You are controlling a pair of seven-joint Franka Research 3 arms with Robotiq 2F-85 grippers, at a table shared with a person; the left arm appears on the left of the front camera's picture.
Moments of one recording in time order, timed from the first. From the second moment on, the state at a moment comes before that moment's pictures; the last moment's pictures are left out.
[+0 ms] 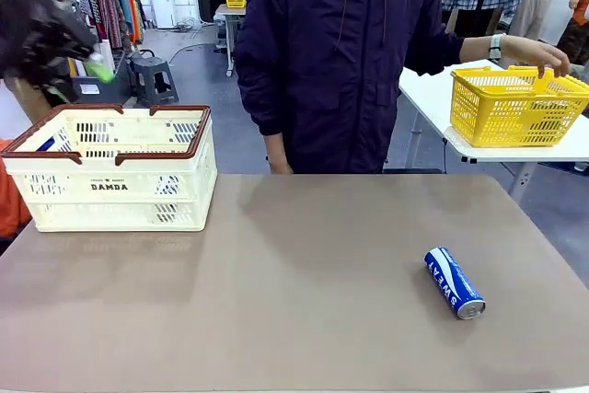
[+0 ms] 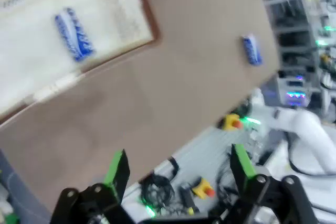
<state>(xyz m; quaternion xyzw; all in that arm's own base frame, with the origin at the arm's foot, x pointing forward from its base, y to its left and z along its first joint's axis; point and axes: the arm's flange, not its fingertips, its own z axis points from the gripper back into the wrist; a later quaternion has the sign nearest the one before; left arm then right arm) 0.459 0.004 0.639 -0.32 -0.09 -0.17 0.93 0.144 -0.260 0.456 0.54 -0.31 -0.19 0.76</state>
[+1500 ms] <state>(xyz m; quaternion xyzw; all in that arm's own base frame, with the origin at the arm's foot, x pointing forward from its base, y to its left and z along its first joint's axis) 0.261 0.143 0.493 -0.59 -0.20 -0.14 0.77 0.144 -0.260 0.456 0.54 -0.31 -0.19 0.76</state>
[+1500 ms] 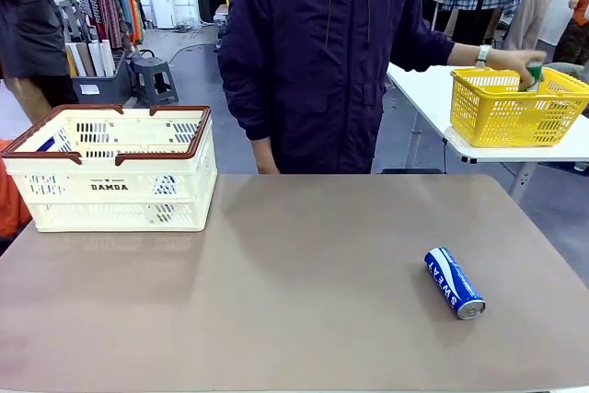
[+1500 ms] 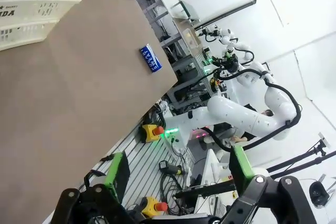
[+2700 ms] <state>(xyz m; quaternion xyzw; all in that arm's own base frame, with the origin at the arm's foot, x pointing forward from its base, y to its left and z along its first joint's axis) 0.260 0.143 0.492 -0.59 -0.20 -0.14 0.77 0.260 -0.096 0.527 0.15 -0.16 -0.02 0.98</state>
